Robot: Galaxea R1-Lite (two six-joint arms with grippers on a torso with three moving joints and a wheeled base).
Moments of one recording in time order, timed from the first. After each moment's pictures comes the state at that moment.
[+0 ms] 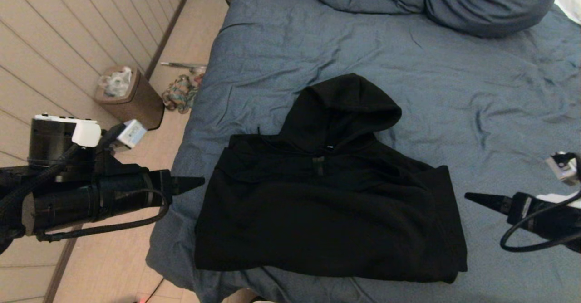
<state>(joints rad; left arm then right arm) -0.29 1.49 -0.73 -0.29 -0.26 -0.30 -0.38 1.43 -0.49 -0.45 0.55 0.16</state>
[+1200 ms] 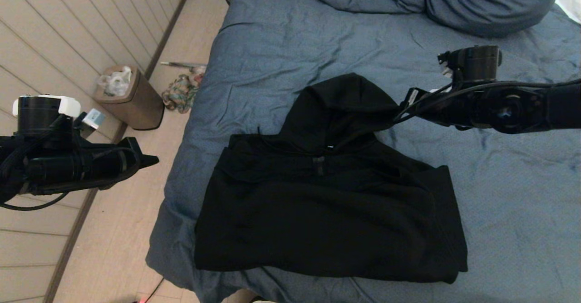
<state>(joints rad) -0.01 1.66 -0.93 -0.21 -0.34 -0.51 0.10 1.94 -1.53 -0.12 -0.06 0.37</state>
